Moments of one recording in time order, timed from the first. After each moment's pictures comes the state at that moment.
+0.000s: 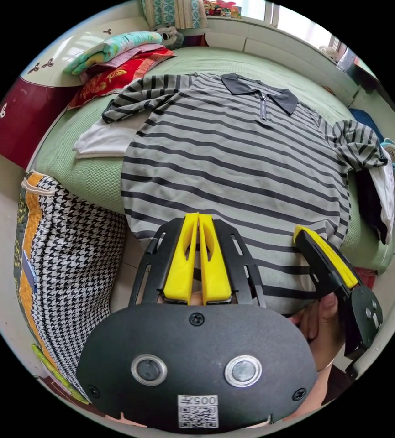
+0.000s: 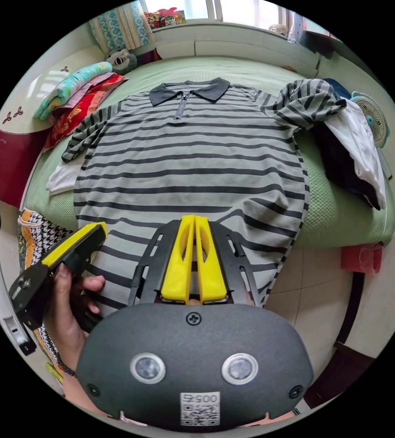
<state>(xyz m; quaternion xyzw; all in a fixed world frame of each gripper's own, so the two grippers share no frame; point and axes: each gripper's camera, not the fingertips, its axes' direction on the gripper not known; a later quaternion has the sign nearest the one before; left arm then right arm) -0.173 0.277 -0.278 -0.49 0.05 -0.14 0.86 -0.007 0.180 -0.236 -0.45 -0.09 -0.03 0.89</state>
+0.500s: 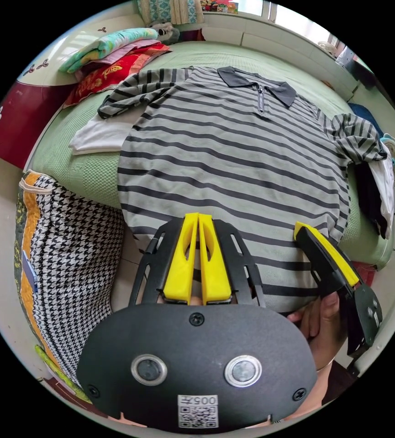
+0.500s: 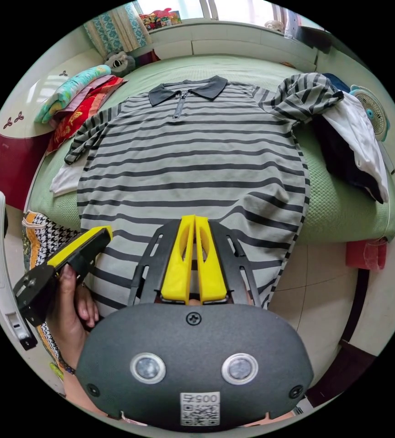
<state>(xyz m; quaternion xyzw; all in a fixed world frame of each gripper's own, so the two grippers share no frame) -0.171 0.279 -0.263 -0.50 0.06 -0.13 0.85 -0.002 0.181 -0.234 -0.45 -0.10 -0.02 0.89</state>
